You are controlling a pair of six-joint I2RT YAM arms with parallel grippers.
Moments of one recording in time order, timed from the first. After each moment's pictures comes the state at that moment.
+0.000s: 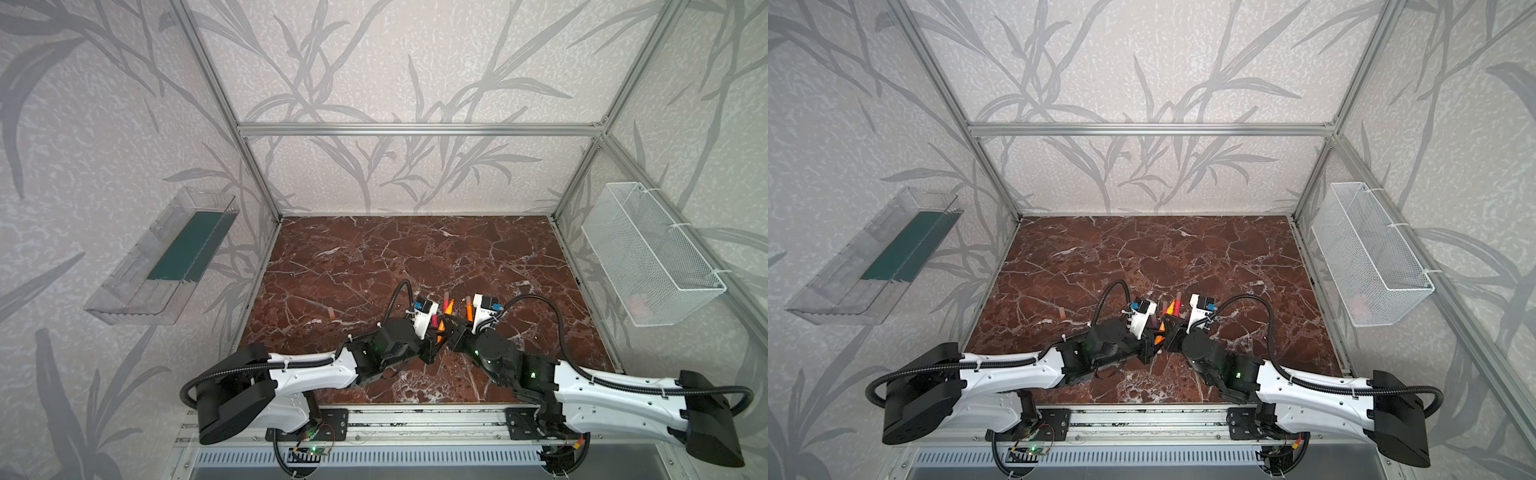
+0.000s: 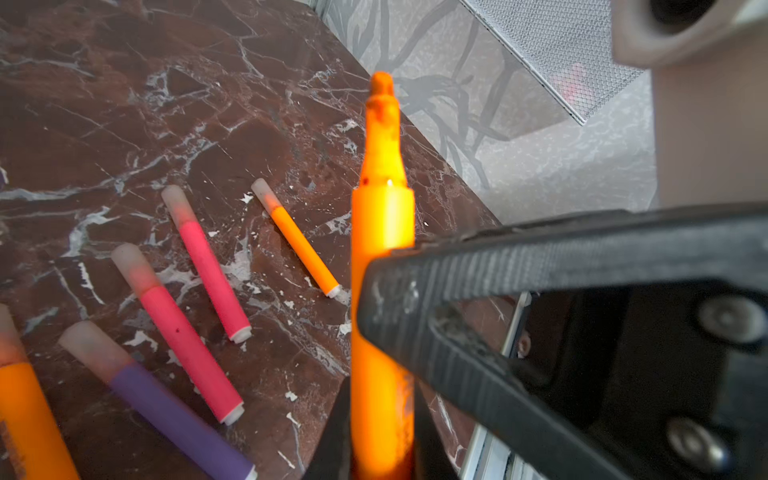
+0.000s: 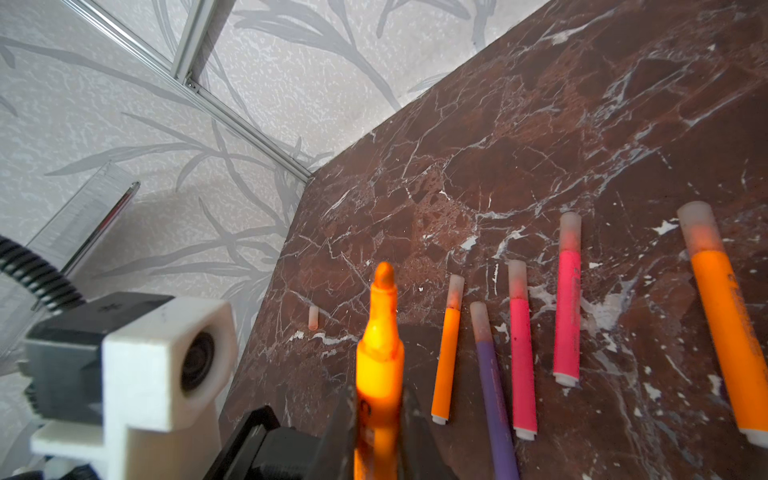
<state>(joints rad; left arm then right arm) -1.08 1.32 0.52 0.45 0.01 -0.58 1.18 0.95 0.45 0.15 0.57 1.01</state>
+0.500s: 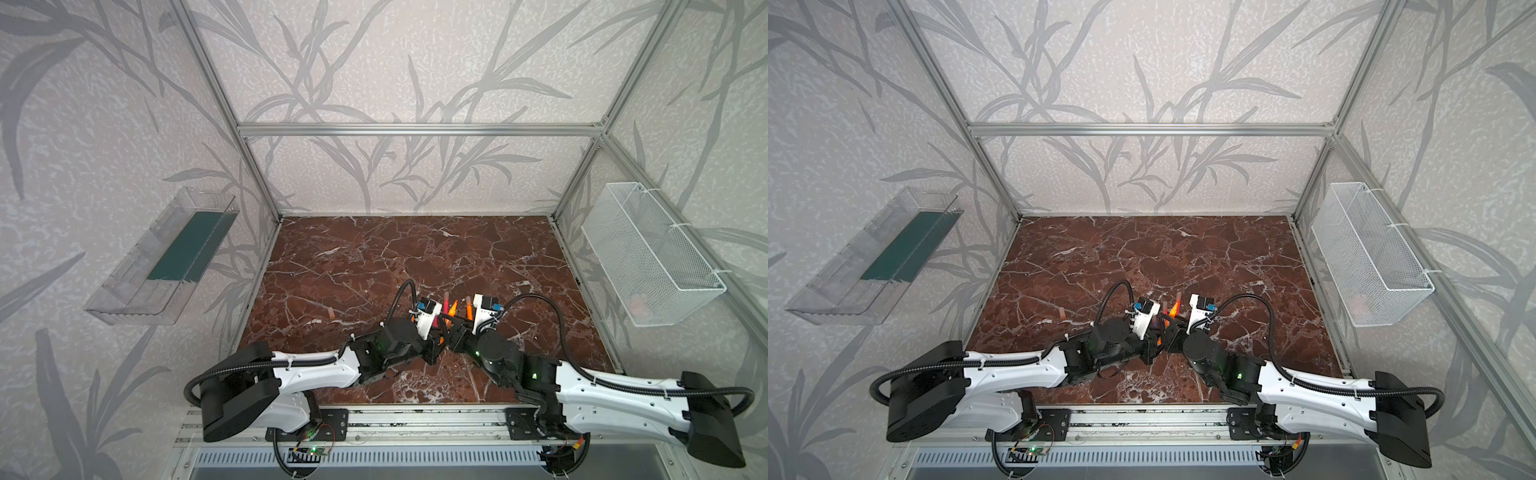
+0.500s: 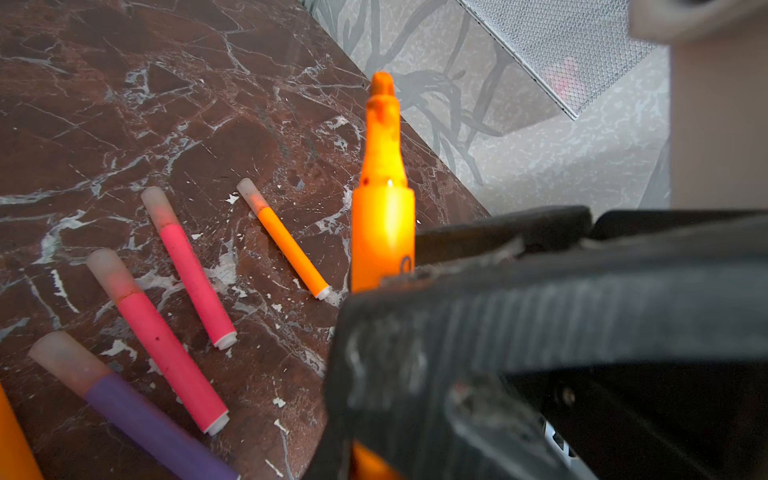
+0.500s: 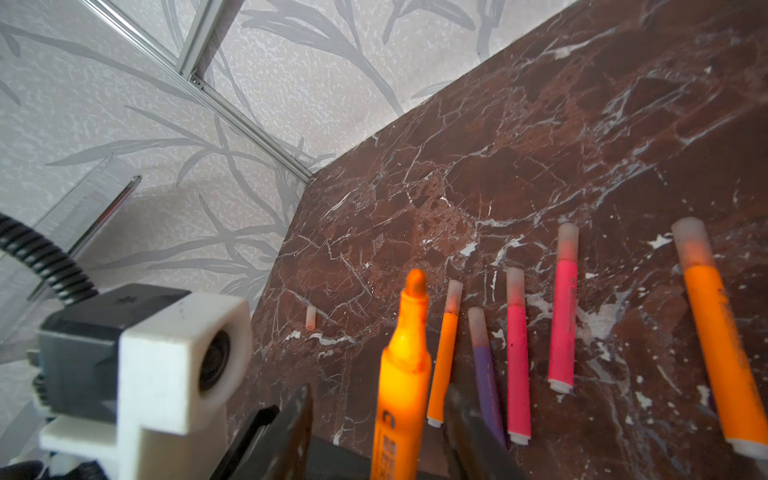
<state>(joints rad) -1.09 1.34 0.55 0.45 0.04 -0.55 1.17 0.93 0.45 0.15 0.59 0.97</state>
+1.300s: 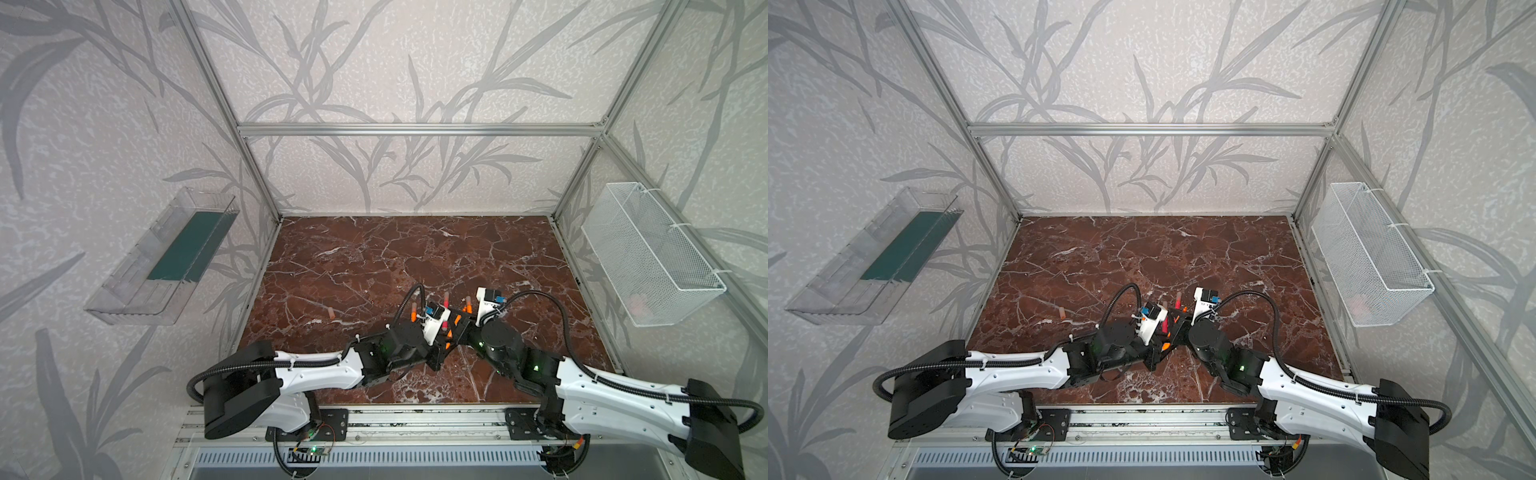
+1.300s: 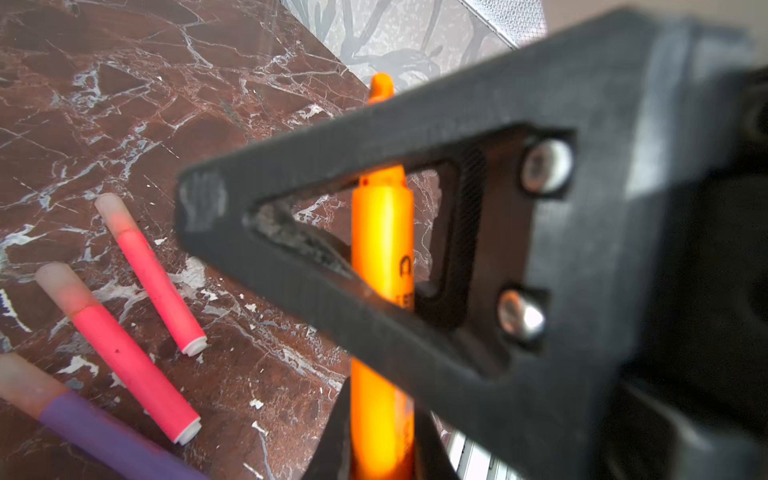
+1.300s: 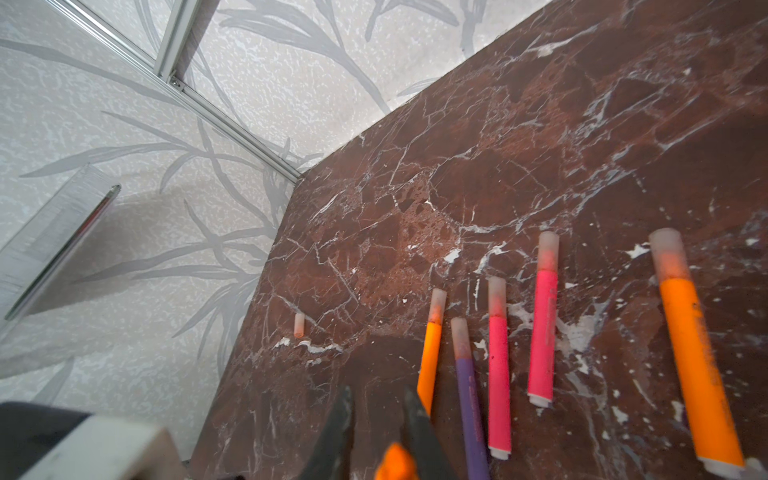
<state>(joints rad) -1.13 1.36 0.57 0.42 0.03 -0.50 1.05 0.93 0.46 0.13 0.46 0.98</state>
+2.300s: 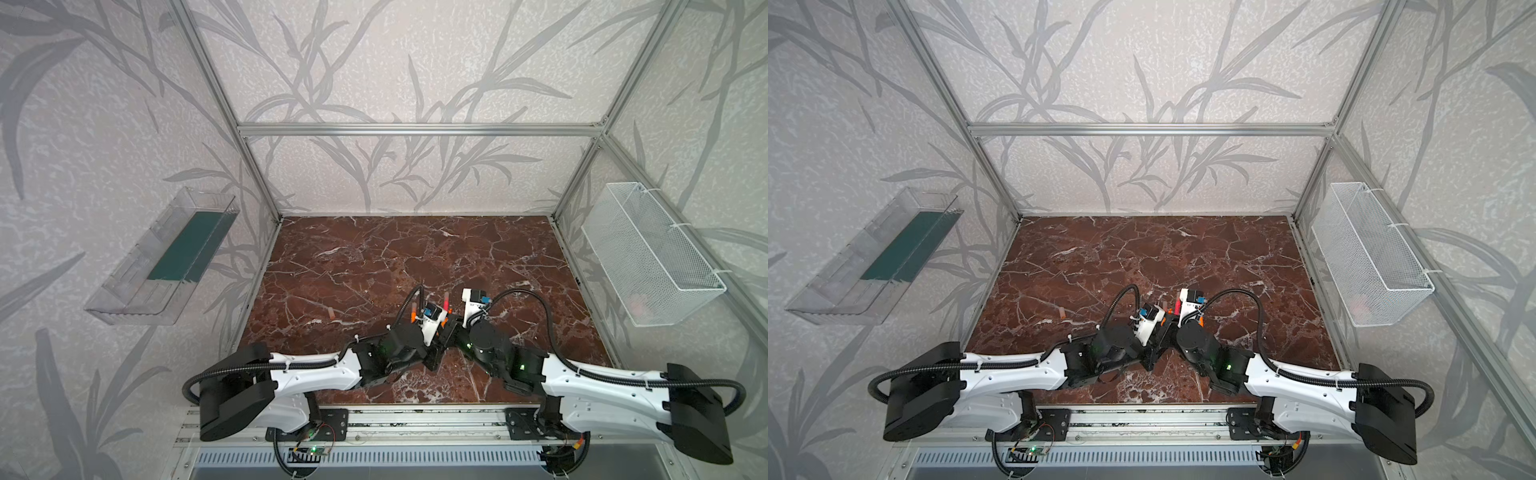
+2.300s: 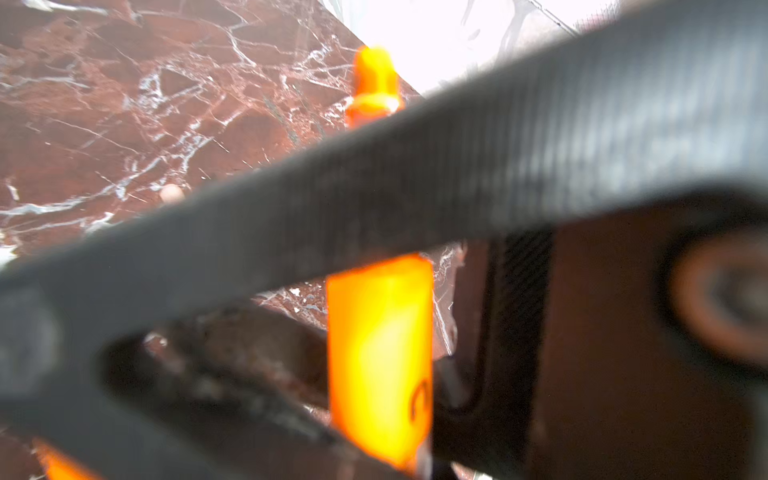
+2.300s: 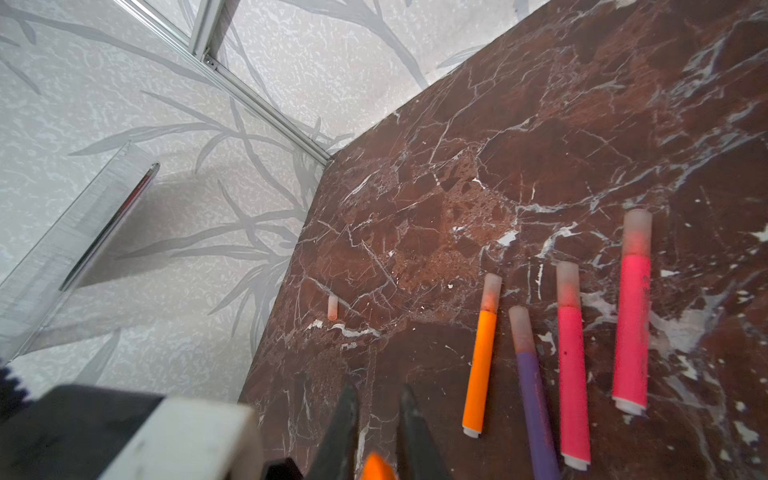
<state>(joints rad) -1.14 1.31 0.57 0.34 -0.07 -0.47 1.12 1.06 0.50 0.26 0.42 0.98</state>
